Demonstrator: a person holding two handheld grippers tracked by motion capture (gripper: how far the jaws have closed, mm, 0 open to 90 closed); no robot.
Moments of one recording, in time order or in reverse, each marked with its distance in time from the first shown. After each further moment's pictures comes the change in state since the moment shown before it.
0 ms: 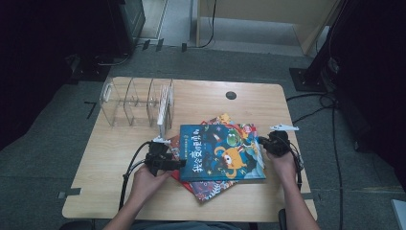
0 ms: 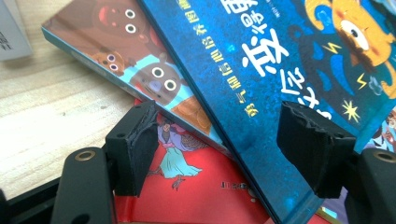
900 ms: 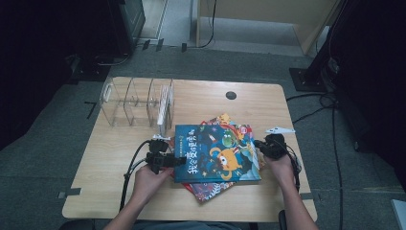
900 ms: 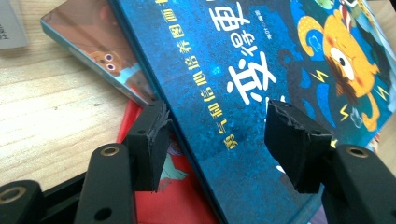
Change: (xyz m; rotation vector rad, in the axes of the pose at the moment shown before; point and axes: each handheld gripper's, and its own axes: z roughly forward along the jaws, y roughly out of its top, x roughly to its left) left arm -0.005 0.008 -0.006 0.014 -0.011 -0.083; right arm 0.015 -0.005 -0.003 0.020 0.041 -0.023
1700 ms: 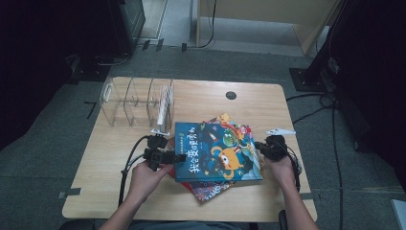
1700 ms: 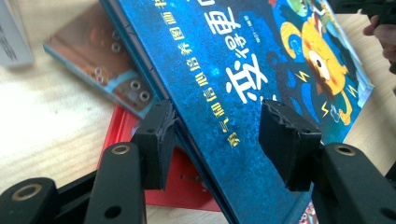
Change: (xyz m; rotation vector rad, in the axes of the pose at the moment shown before) left arm -0.009 0.009 -0.019 0.018 -0.021 -0.016; right arm 0.000 -0.004 -0.002 0.009 0.007 0.006
